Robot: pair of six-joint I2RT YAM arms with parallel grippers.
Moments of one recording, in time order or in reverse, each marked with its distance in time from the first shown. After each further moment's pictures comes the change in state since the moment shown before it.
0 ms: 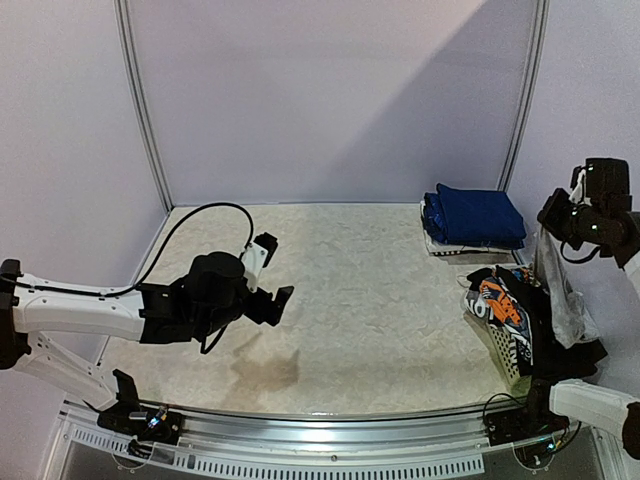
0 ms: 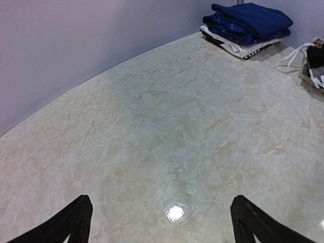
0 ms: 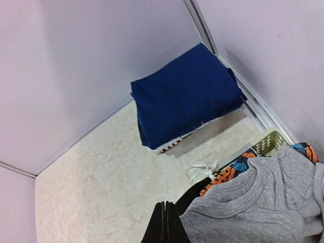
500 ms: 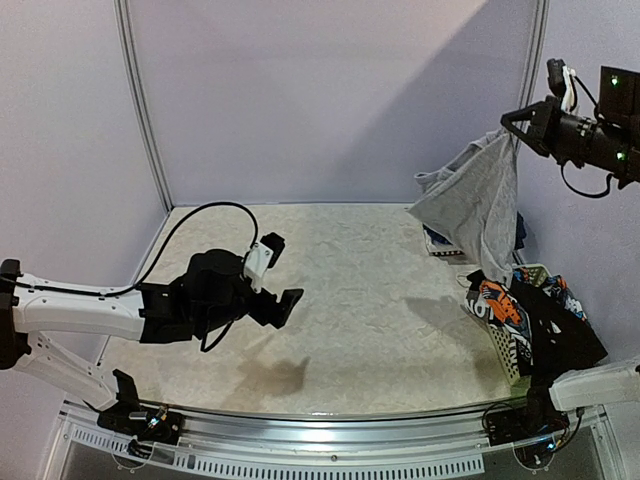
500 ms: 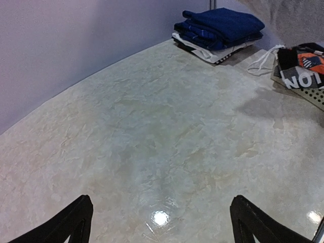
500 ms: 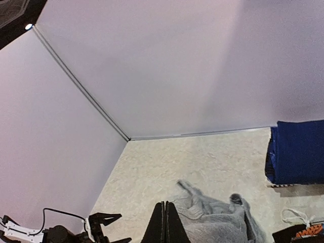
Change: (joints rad) left arm 0.001 0.000 0.003 0.046 0.124 0.018; right arm 0.384 0.220 0.598 -0.041 -0.149 -0.078
